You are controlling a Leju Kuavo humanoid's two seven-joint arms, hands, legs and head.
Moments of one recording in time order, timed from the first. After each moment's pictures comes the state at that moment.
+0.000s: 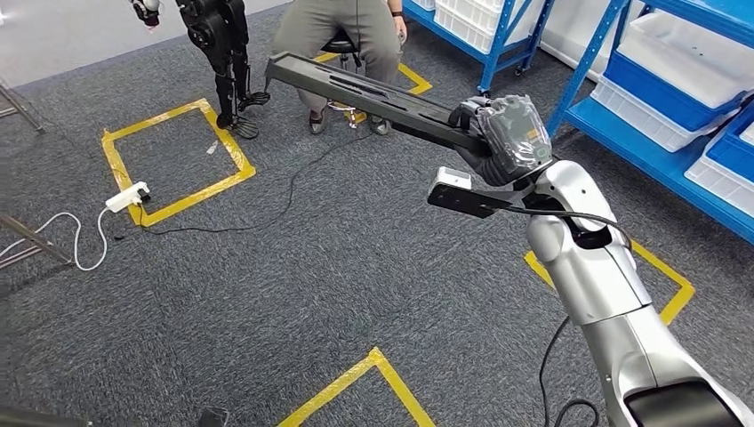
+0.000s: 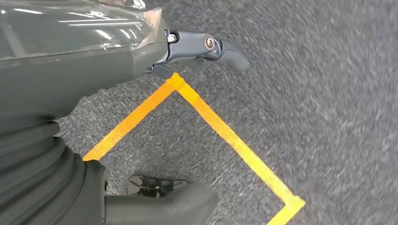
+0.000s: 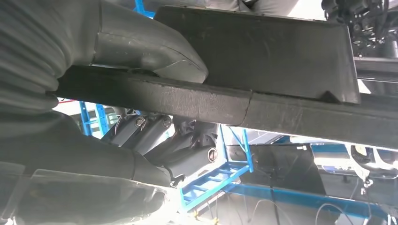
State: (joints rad) left arm -0.13 -0.14 0.52 -0.22 -0.51 0.17 -0.55; right arm -0.81 -0.18 0.49 -1.23 0.91 -0.09 -0.27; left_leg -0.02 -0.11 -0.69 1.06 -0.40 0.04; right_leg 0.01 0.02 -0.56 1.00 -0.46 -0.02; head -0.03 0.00
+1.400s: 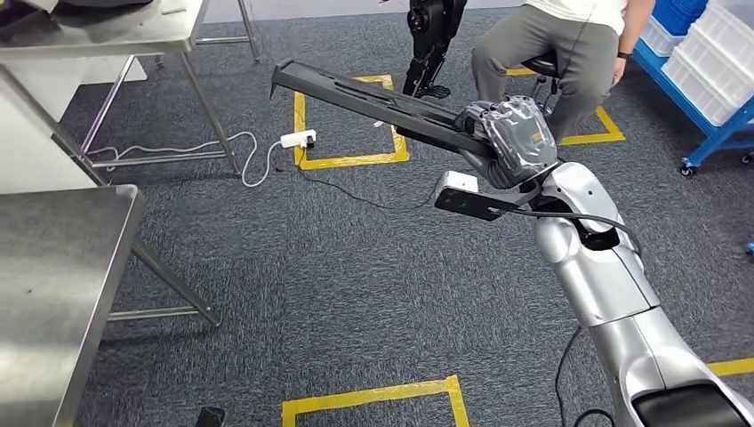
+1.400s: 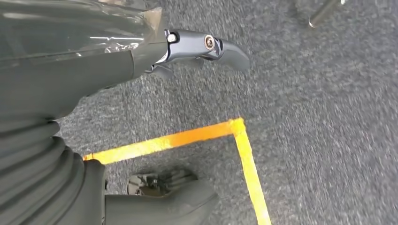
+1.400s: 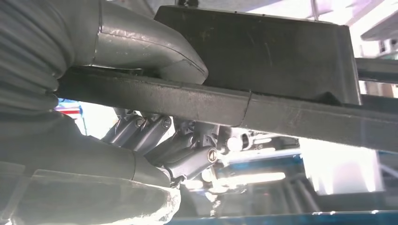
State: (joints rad) left arm -0.12 -0.13 0.52 -0.22 -0.52 0.18 -0.53; right arm -0.82 -0.21 0.50 -1.22 0.88 -0.08 -0.28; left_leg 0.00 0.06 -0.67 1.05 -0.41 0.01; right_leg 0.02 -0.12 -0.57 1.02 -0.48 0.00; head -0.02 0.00
